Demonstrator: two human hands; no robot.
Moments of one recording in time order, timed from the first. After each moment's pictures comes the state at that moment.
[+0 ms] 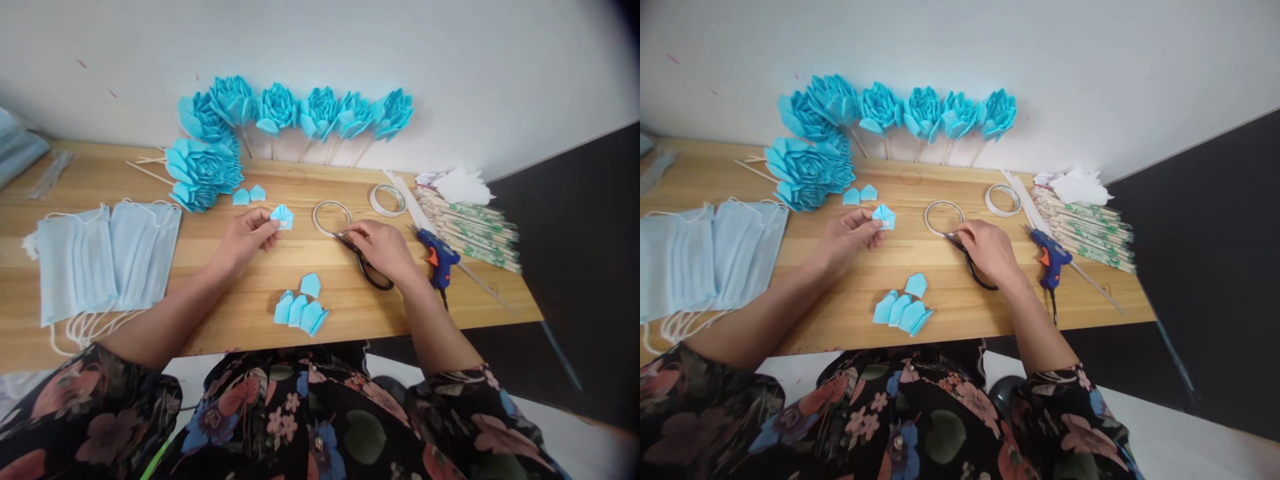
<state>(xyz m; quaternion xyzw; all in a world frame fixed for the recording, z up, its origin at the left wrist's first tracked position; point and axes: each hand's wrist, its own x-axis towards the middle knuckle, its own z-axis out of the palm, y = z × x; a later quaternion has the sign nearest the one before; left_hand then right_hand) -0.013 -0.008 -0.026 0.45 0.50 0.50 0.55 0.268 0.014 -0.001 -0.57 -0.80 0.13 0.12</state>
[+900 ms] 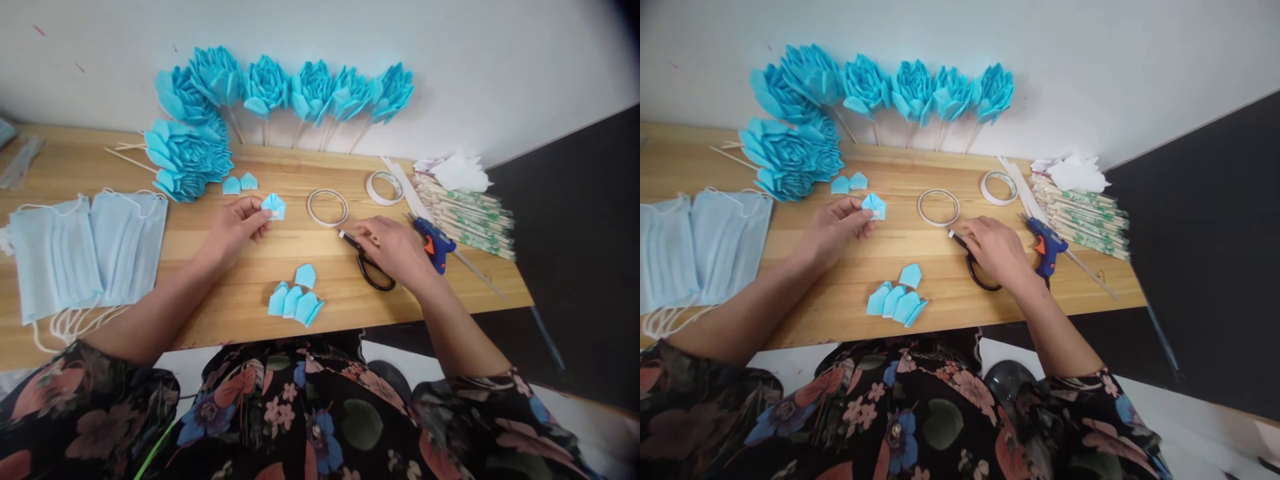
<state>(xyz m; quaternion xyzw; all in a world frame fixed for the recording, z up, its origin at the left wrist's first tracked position) -0.017 -0.008 -0.027 0.46 0.52 0.49 0.53 0.290 -0.007 -0.002 -0.51 -0.85 0.04 0.10</state>
